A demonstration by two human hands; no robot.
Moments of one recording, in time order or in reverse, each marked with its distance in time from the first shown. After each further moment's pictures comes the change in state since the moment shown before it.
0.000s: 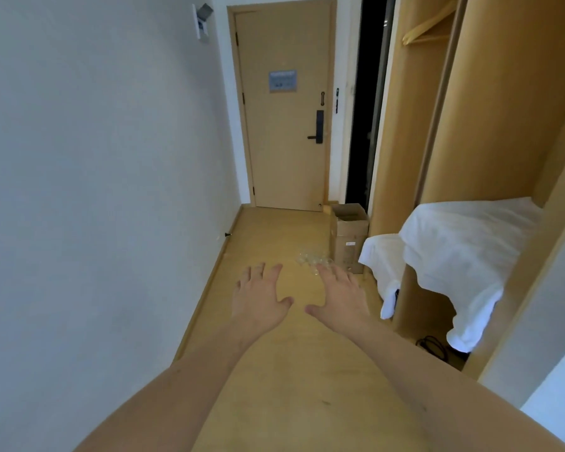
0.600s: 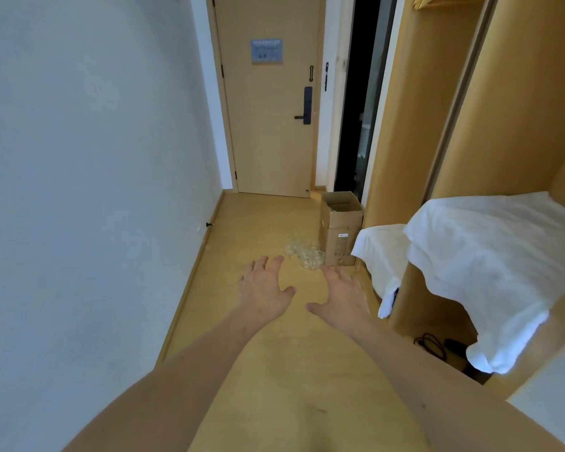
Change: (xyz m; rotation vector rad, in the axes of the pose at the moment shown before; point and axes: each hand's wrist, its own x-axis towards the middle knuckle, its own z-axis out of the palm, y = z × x) left_hand 0.161 -0.043 0.046 -0.145 -0.080 0.008; right_hand 0.141 0.005 0.053 0.041 -0.113 0.179
